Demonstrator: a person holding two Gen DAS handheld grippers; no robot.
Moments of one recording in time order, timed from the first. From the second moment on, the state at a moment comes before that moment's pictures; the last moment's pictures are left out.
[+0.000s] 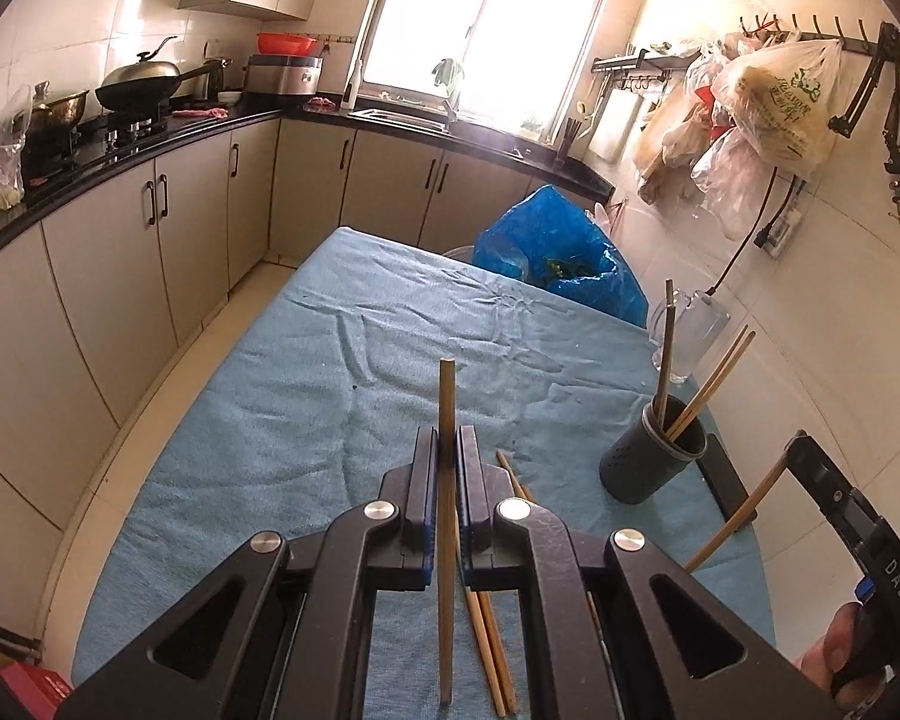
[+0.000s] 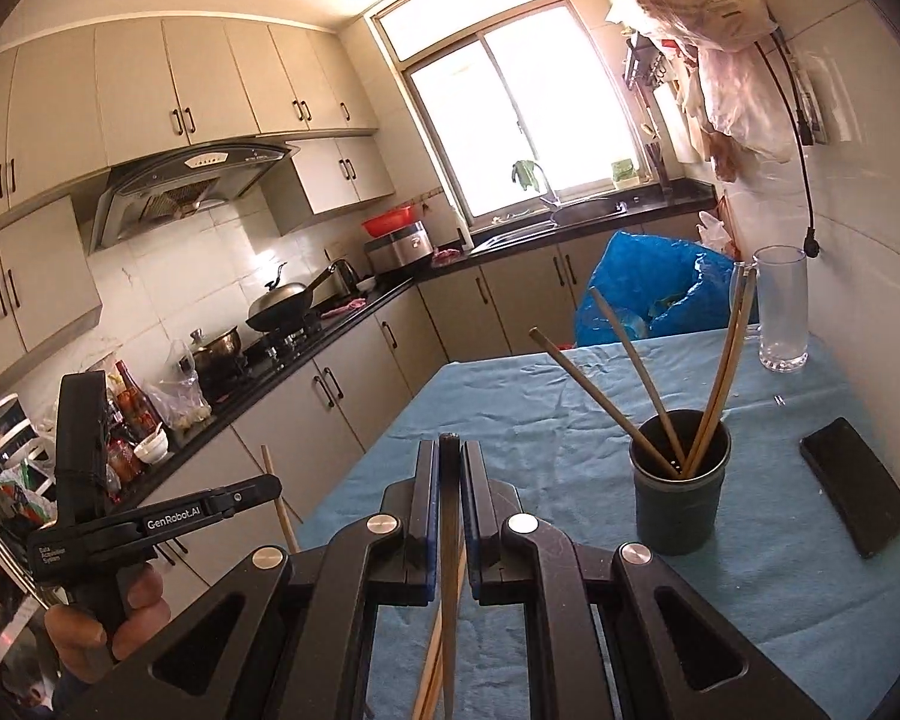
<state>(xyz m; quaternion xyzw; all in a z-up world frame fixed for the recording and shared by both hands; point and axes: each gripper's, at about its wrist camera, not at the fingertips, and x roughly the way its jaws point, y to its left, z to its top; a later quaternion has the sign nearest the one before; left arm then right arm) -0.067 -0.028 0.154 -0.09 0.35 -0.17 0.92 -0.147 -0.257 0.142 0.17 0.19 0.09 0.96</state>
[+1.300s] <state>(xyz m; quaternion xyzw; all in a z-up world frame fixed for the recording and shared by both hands) -0.070 -0.088 0.216 -0.06 0.31 -0.23 0.92 -0.191 -0.326 0.178 0.23 0.11 0.04 0.97</state>
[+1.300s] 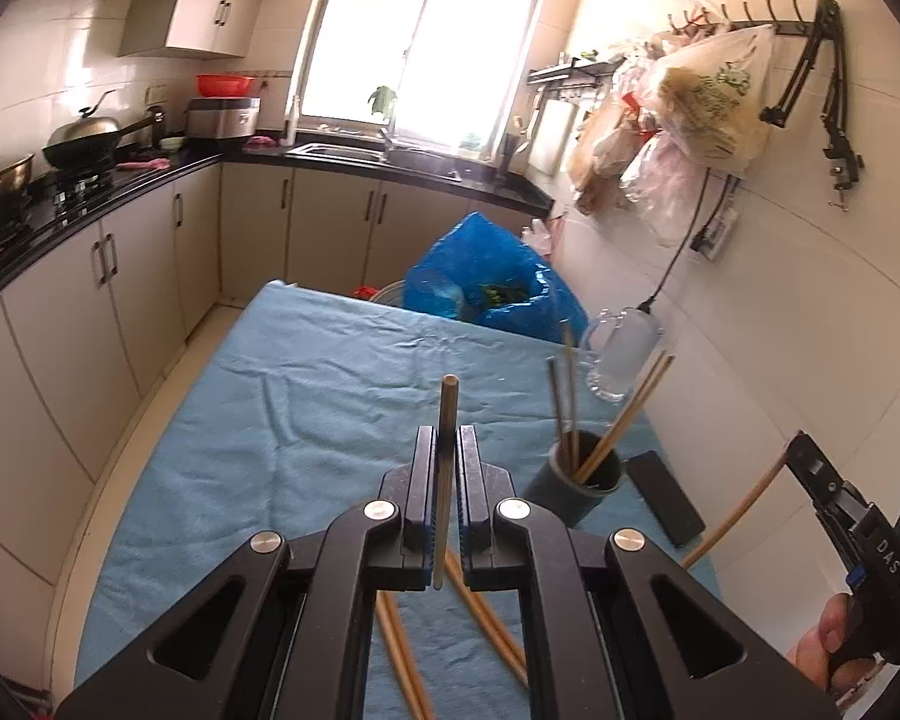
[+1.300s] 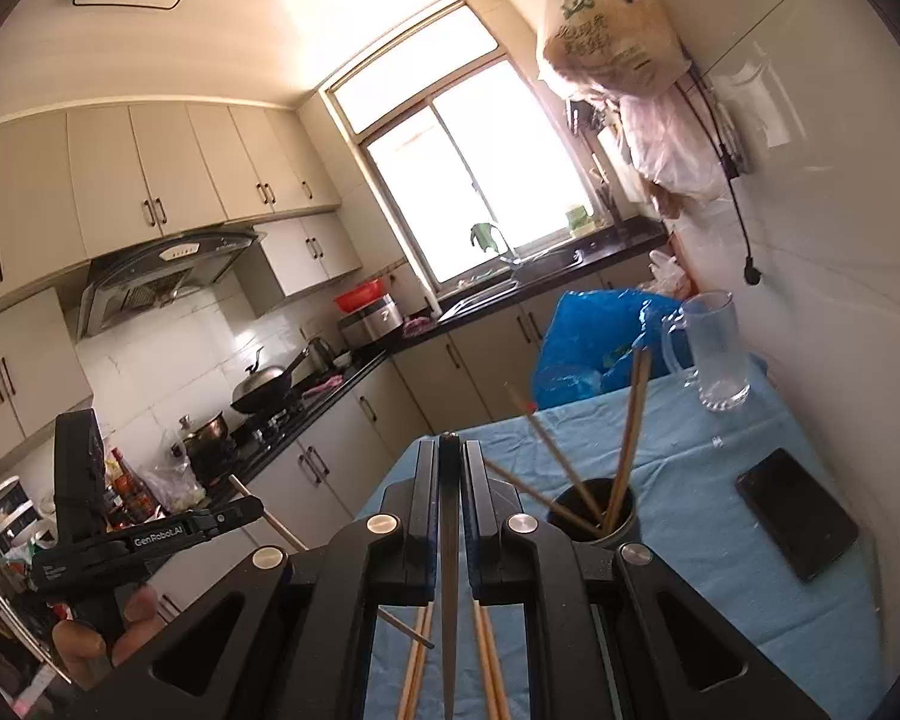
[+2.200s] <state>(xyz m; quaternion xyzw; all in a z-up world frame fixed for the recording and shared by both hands) -0.038 -0.200 0.292 -0.05 0.27 -0.31 0.91 -0.172 -0.401 0.255 0.21 0.03 -0.03 0.98</state>
